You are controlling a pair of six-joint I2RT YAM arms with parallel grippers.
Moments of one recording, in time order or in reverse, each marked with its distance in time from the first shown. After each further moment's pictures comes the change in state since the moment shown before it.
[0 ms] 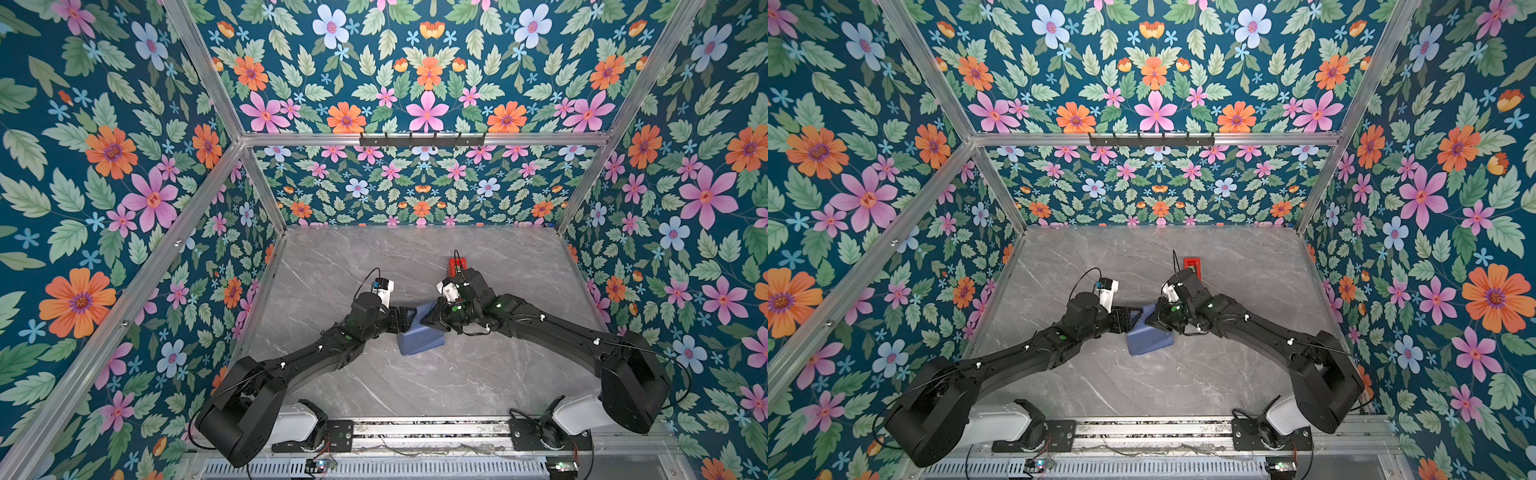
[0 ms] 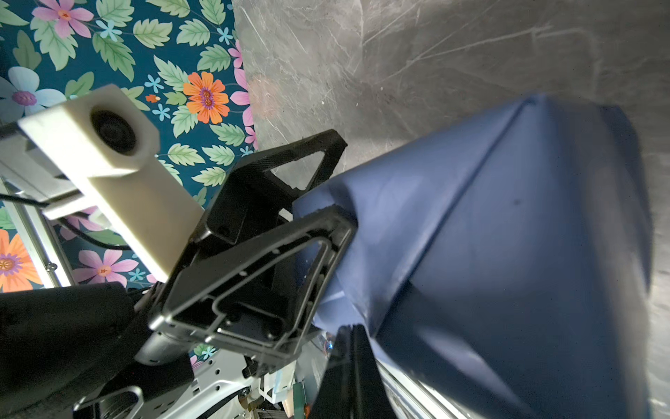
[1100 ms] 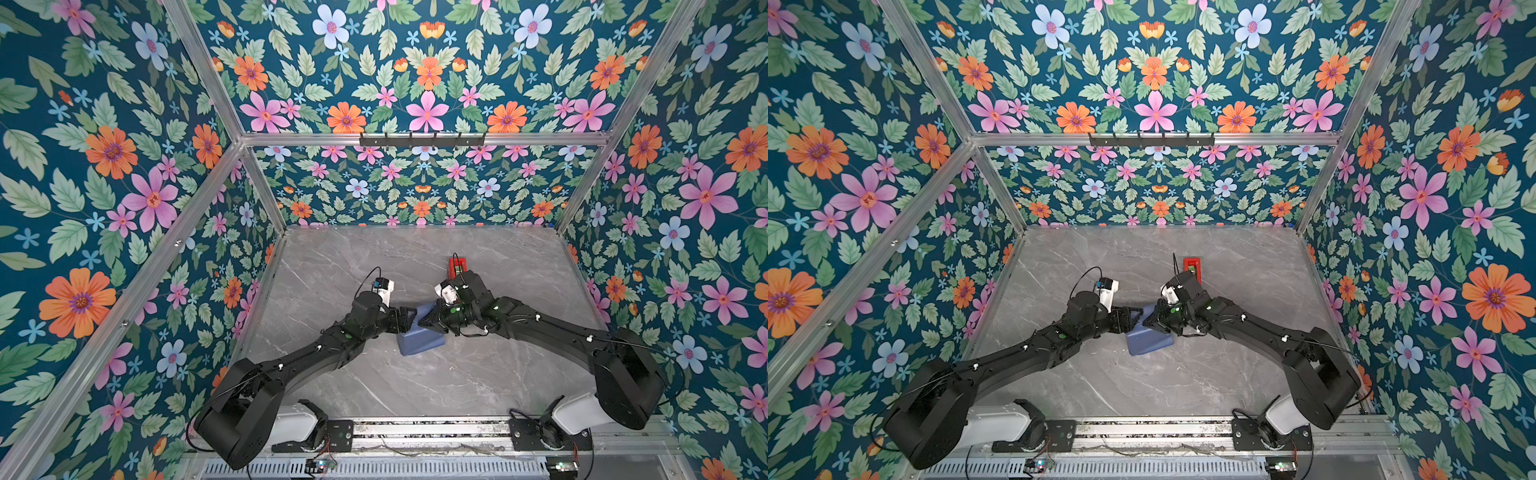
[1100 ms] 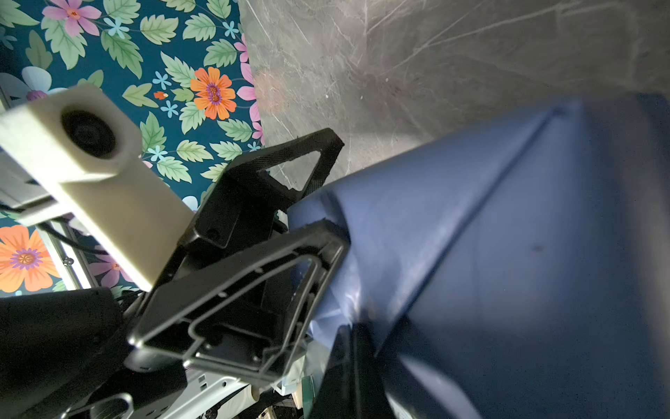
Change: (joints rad) left arm -0.002 -0.016 0.026 -0.060 0.002 0.004; right arm -0.009 0.026 -0.042 0.072 -0.033 0.018
